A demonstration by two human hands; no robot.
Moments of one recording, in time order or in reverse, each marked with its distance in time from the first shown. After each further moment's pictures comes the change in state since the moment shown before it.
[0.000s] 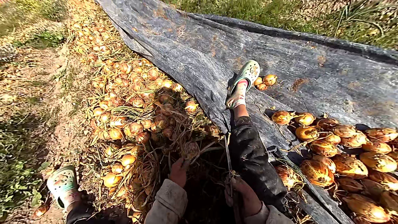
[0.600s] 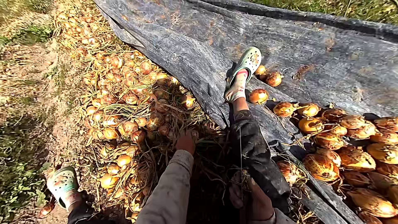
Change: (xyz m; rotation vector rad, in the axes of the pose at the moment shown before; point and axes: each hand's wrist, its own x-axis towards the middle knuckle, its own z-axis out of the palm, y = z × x) left_hand 0.100 0.042 0.048 0.889 -0.031 -0.005; right_hand -0.007 -0.006 -0.008 0.221 -0.188 -0.234
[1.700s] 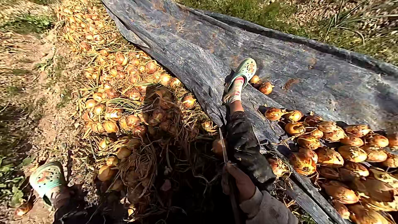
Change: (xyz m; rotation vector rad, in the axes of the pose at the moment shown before) left_hand -0.244 -0.337 -0.101 0.234 0.106 -0.467; right_hand 0.009 -0.020 0.067 -0.558 0.480 0.438
